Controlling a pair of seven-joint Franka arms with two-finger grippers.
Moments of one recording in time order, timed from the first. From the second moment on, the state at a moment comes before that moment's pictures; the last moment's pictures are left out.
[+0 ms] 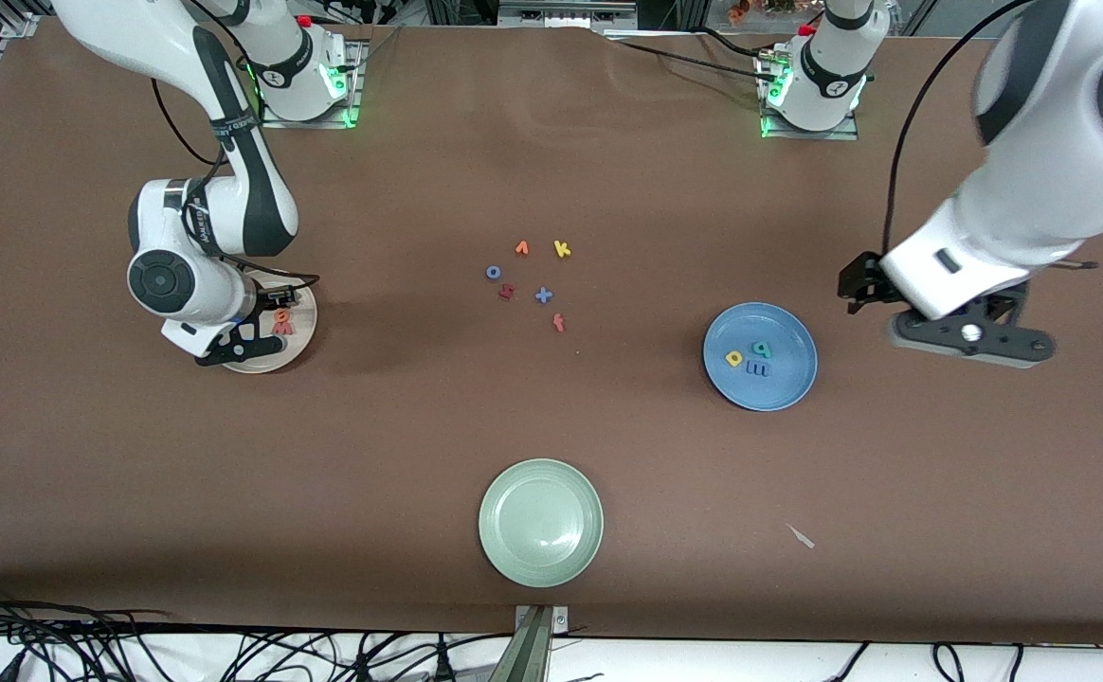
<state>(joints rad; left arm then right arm) -0.01 0.31 -0.25 -1.25 0.09 1.50 -0.09 0.49 0.37 -0.36 -2.00 0.01 2.02 -0.11</state>
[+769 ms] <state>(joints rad) -0.01 0.00 -0.11 -1.62 0.01 1.57 -0.10 0.53 0.34 -0.36 -1.49 0.04 1.37 -0.11</state>
